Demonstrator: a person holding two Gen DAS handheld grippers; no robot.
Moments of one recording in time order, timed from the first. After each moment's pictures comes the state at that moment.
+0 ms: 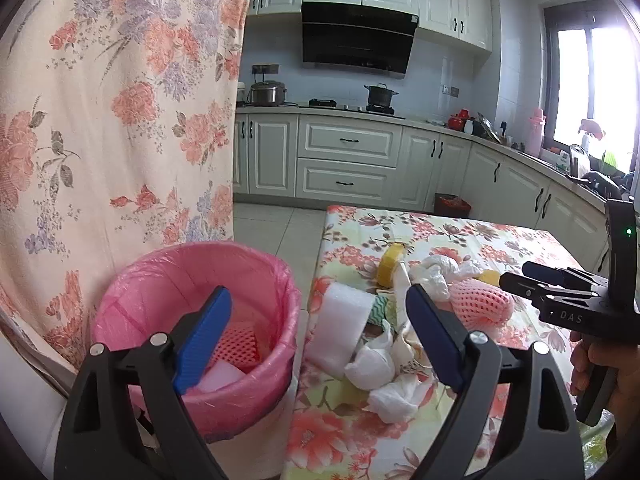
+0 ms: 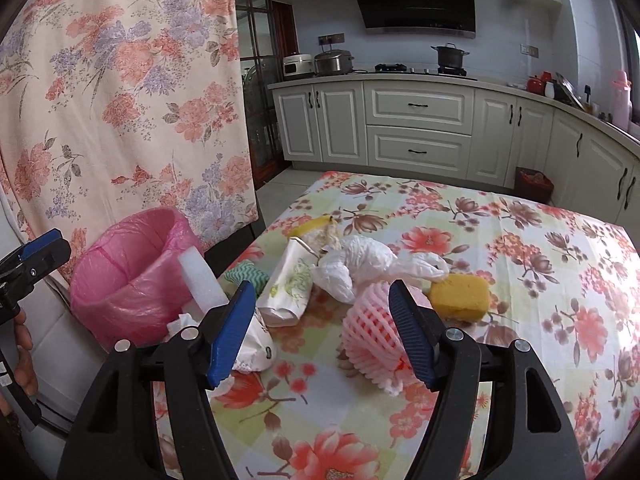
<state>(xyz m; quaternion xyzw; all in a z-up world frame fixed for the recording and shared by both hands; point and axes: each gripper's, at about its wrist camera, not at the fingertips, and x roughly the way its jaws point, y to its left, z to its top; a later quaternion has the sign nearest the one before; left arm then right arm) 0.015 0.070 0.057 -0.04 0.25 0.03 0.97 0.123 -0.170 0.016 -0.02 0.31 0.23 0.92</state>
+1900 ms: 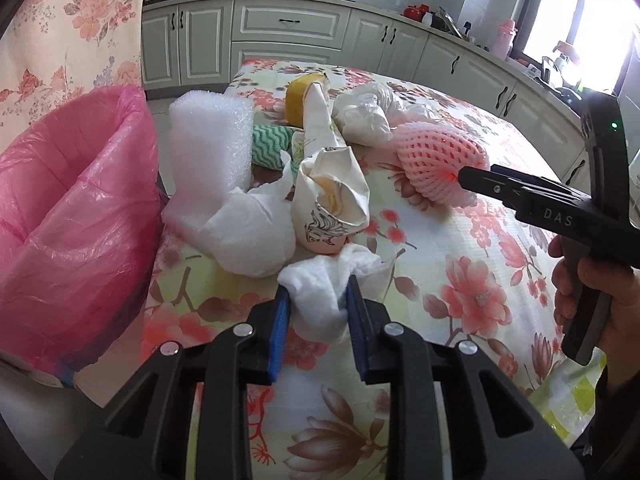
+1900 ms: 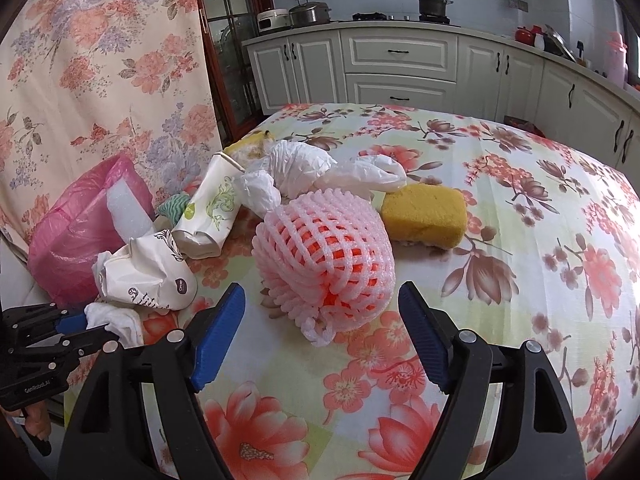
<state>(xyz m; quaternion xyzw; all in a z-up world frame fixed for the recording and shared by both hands) 0.058 -0.005 -0.064 -0.05 0.44 -0.09 0.89 0.156 -0.208 -0.057 -0.02 0.39 0.21 0.90</state>
